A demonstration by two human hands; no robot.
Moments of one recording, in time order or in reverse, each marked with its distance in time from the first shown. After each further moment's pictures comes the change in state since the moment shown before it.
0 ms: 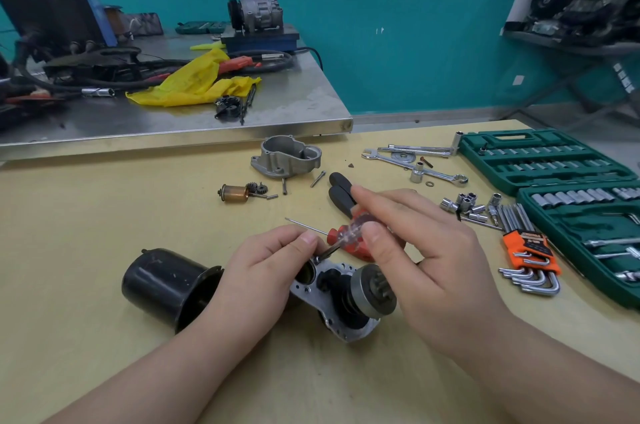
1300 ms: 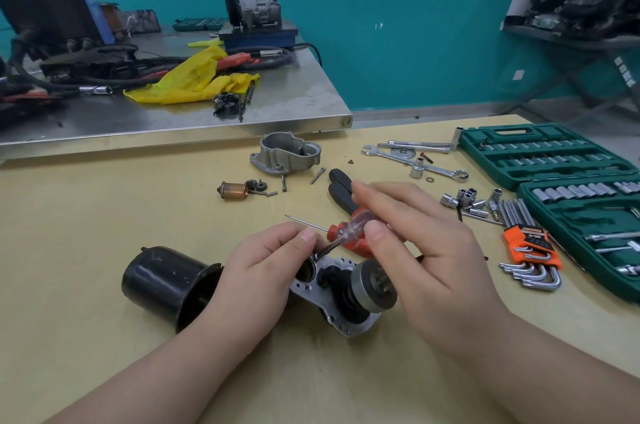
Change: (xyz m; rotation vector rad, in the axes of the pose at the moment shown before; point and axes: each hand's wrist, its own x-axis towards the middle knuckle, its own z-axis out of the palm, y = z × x) left_hand -0.003 0.002 0.001 0.012 0.010 0.016; right_hand -0.003 -0.001 0.003 0.076 0.005 0.009
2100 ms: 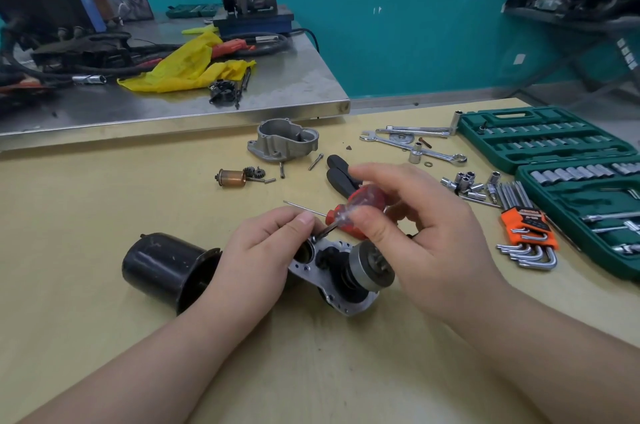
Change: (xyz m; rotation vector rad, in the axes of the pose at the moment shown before) left_hand 0.002 -0.002 0.000 0.037 0.015 -0.007; right_hand 0.005 0.005 -0.002 -0.023 -0.028 0.017
